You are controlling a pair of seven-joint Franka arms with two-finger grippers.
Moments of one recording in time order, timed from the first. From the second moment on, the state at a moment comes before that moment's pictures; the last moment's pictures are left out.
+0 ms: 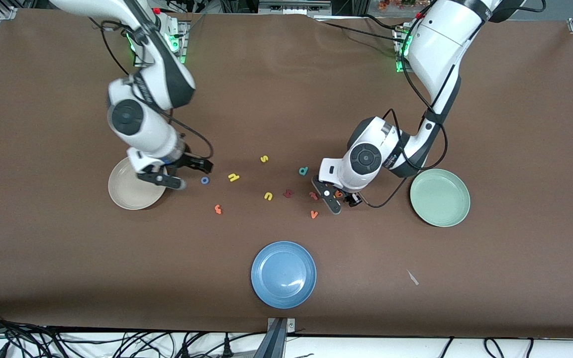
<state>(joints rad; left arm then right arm) -0.37 0.72 -0.17 -1.63 0.07 2.29 0.43 0.23 0.39 0.23 -1.97 -0.01 2.35 0.71</state>
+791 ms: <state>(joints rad) -0.37 0.76 -0.17 -1.64 0.08 2.34 0.43 0.23 0.54 0.18 -2.04 -0.08 2.54 0.74</state>
